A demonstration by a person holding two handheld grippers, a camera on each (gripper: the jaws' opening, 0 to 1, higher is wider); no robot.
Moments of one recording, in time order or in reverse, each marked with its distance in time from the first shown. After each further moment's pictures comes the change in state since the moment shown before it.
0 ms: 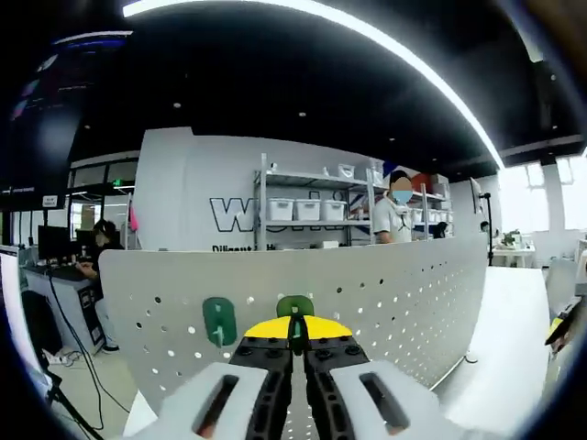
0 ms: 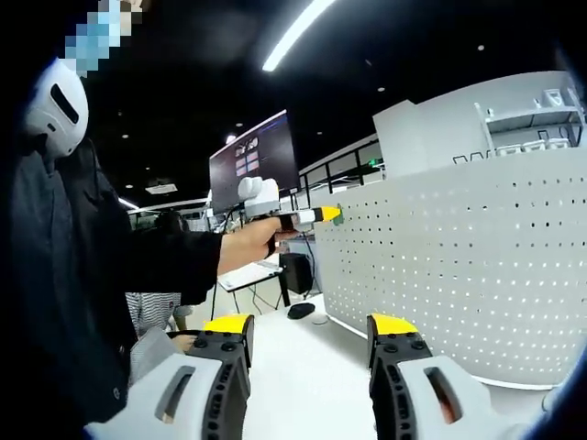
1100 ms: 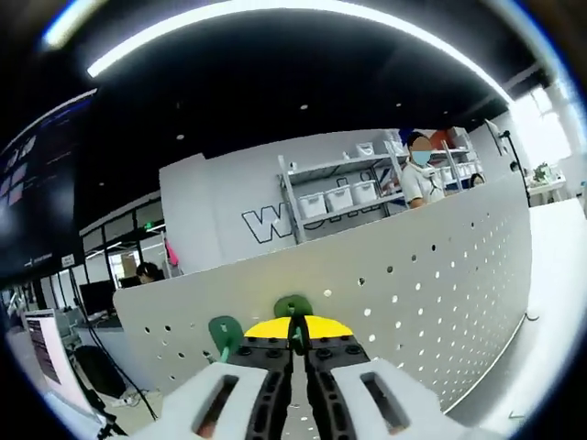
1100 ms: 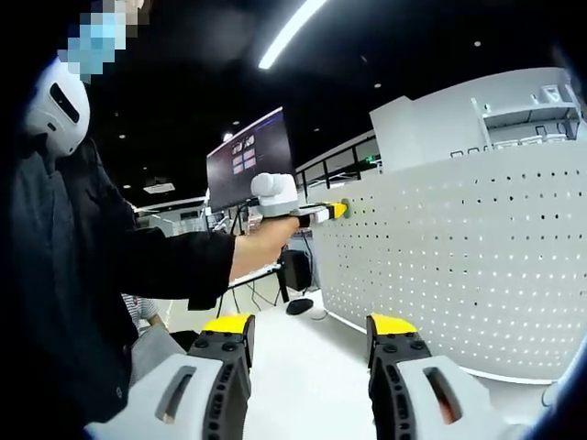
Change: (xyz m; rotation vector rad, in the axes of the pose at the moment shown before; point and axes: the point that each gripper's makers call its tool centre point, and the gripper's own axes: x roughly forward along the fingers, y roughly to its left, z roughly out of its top) left arm 0.018 -0.002 -0.004 0.280 0.005 0.189; right arm -0.006 -0.004 -0.006 0.015 0.017 -0.003
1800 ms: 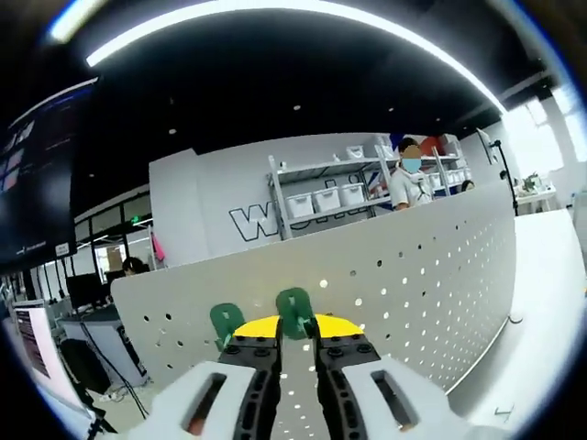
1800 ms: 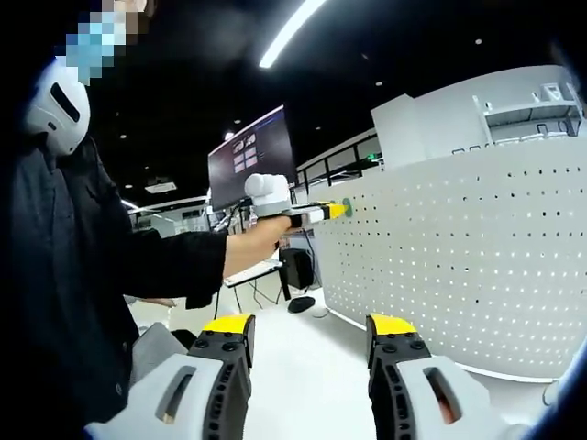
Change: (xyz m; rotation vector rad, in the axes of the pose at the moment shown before) left arm -0.026 0.006 -0.004 -0.096 -0.010 -0.091; right arm -0.002 -0.002 -0.004 0.001 0.011 -0.001
